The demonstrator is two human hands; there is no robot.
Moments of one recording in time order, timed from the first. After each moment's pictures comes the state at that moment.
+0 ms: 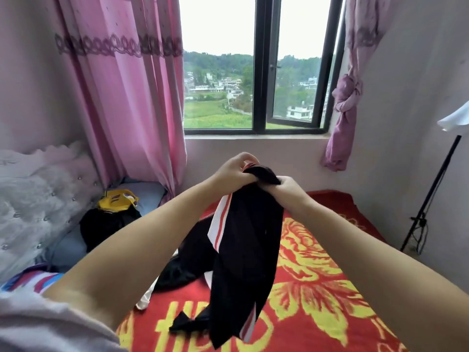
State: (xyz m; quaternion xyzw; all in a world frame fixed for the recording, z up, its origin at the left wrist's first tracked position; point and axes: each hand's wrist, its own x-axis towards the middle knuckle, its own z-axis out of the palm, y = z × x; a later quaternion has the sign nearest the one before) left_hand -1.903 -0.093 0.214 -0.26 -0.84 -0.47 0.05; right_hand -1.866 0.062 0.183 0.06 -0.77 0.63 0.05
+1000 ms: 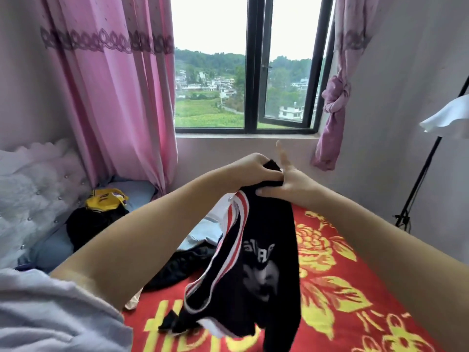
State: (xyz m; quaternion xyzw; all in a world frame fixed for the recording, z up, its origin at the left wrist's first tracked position) left_hand -1.871 -0.045 0.244 -0.27 -0.86 -0.43 -0.08; right_hand -1.839 0.106 0.213 0.15 -0.88 0.46 0.02
